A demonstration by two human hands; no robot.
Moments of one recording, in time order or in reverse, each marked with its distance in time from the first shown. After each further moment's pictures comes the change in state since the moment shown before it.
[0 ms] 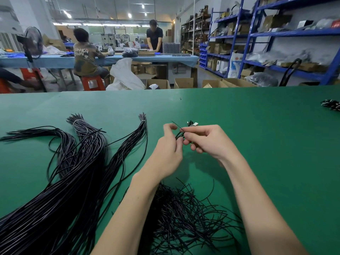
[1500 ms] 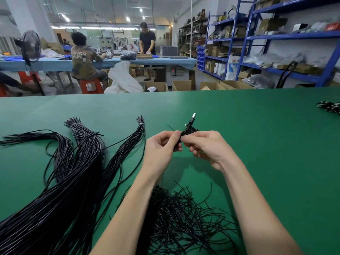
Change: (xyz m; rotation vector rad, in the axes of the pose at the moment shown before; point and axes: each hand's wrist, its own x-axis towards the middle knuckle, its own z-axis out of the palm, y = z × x) left_hand 0.001 -0.002 0.003 -0.742 0.168 -0.161; right_hand 0.002 0.005 -0.002 0.100 0.045 0.163
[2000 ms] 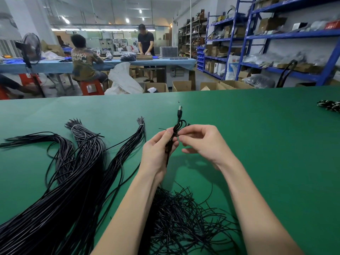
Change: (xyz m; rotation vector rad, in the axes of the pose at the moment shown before) left_hand 0.001 0.010 0.003 -0.477 0.111 -0.242; right_hand -0.006 -0.004 0.006 -0.029 -0.056 -0.249
